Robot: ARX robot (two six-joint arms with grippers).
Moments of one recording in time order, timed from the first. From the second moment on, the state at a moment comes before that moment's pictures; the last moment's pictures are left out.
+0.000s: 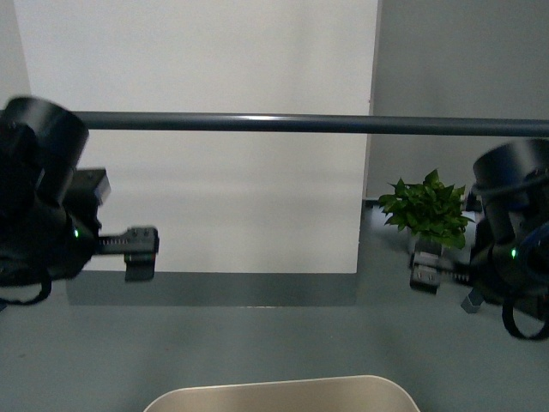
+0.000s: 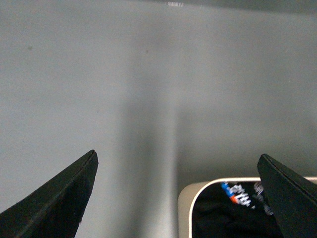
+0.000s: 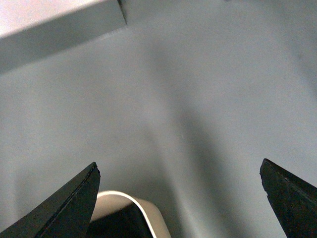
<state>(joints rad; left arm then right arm) -0.06 1.96 1.34 -0.01 -0.14 -0.11 0.11 2.01 1.28 0.11 0.26 0.35</state>
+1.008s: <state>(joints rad) 0.00 1.26 0.37 0.87 0.00 -0.01 0.05 1.38 0.37 0.99 0.05 0.00</state>
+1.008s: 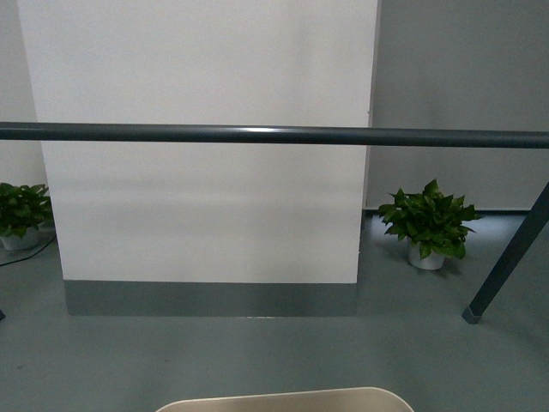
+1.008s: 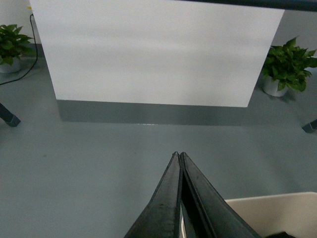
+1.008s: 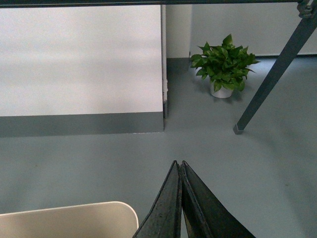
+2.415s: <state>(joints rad) 0.00 0.46 0.02 0.46 0.00 -0.01 0.00 0.50 0.01 0.49 0.00 0.00</state>
